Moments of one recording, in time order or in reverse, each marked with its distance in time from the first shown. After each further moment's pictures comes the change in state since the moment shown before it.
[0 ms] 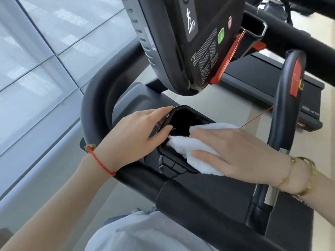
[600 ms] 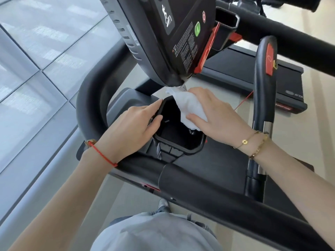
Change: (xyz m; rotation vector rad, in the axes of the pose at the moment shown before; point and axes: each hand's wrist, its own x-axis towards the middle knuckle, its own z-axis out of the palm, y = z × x) left_hand 0.001 -0.008 0.004 0.026 -0.011 0.108; right_hand 0.014 0.018 0.034 0.108 0.274 0.411
